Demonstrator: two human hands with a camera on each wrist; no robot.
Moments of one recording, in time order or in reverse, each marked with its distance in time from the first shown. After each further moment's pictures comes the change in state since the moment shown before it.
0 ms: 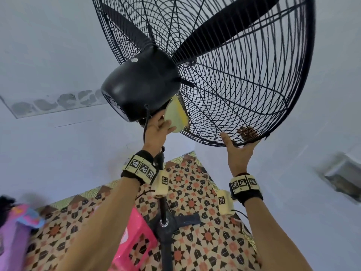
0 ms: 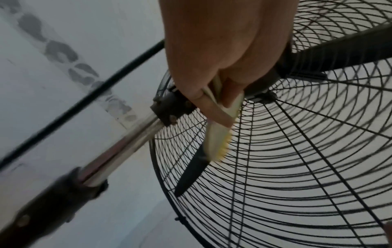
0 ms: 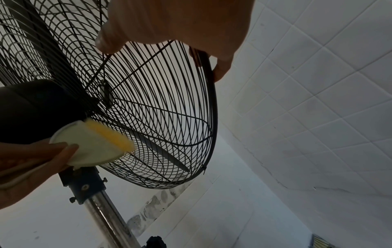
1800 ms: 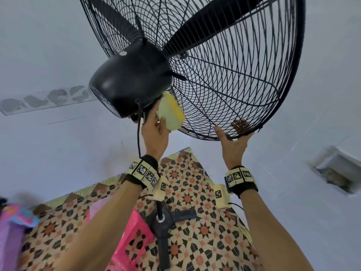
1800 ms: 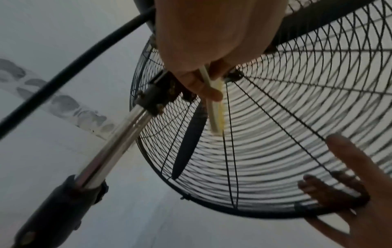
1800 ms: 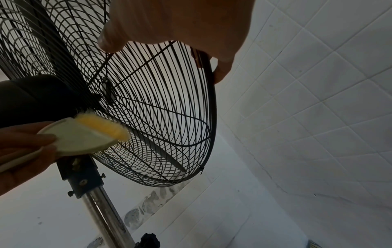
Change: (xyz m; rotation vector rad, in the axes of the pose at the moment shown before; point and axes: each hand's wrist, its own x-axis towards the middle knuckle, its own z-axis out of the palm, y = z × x) left_hand -0.018 -0.028 0.013 0.310 0.216 0.383; right_hand 0.006 0.006 -0.001 0.005 -0.041 0.039
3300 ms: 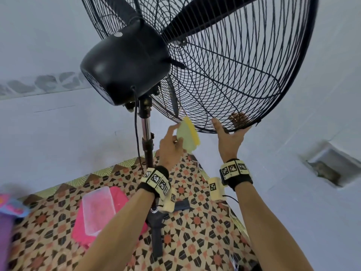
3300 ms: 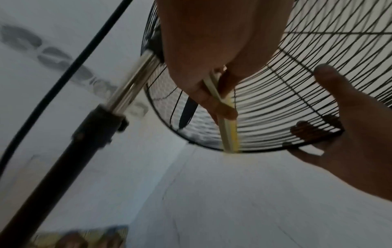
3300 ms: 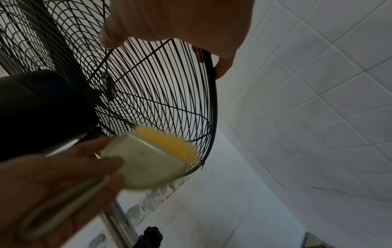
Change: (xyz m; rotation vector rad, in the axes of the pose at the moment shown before) left_hand -0.074 -0.034 0.041 -0.004 -0.324 -0.187; right_hand -0.002 0.003 0.001 -0.007 0.029 -0.024
